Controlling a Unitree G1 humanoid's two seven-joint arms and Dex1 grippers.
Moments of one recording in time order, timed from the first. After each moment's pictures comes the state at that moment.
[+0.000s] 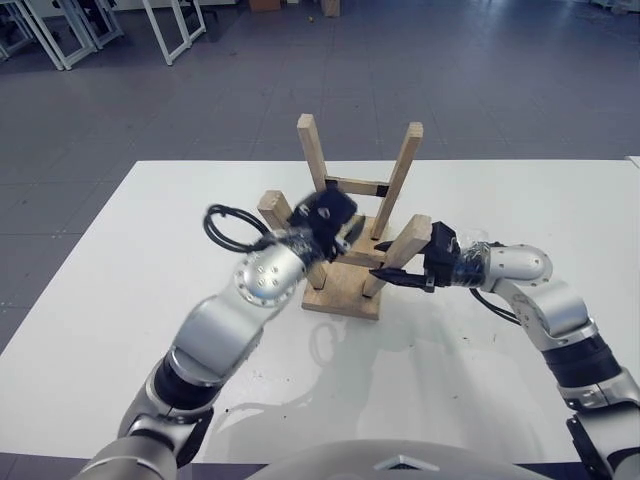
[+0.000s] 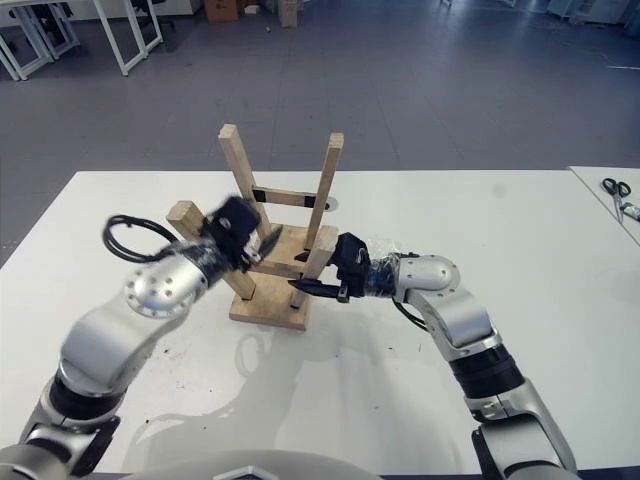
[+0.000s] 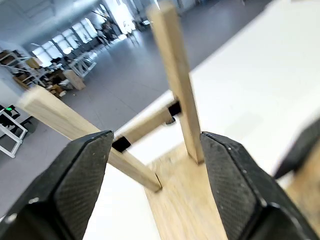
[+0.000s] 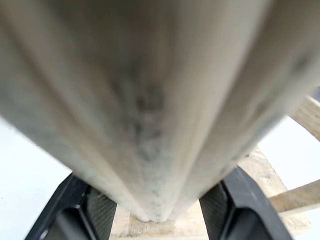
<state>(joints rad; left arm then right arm) -0.49 0.36 -0.24 -0.74 -0.23 1.13 -0.06 -0.34 -0.58 0.32 -0.07 0.40 0.24 0.98</state>
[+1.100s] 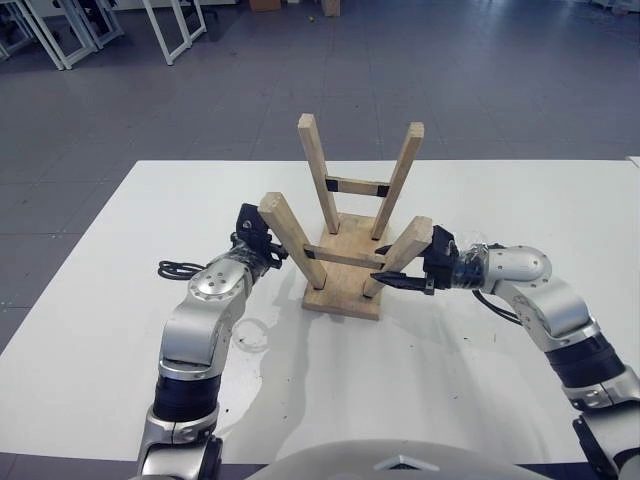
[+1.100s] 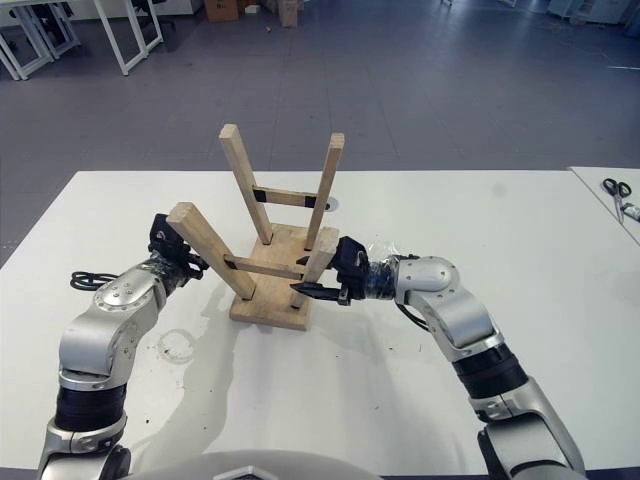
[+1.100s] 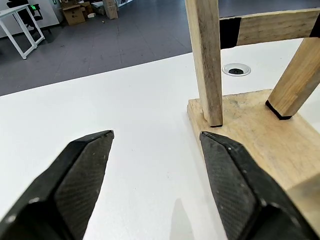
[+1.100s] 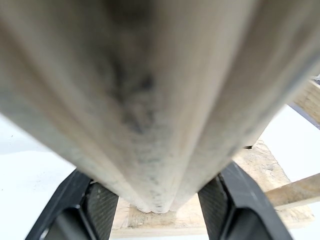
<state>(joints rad) -0.16 0.31 0.00 -0.39 -0.14 0.87 -0.16 -0.36 -0.60 0.34 -0.07 0.41 0.24 0.98</state>
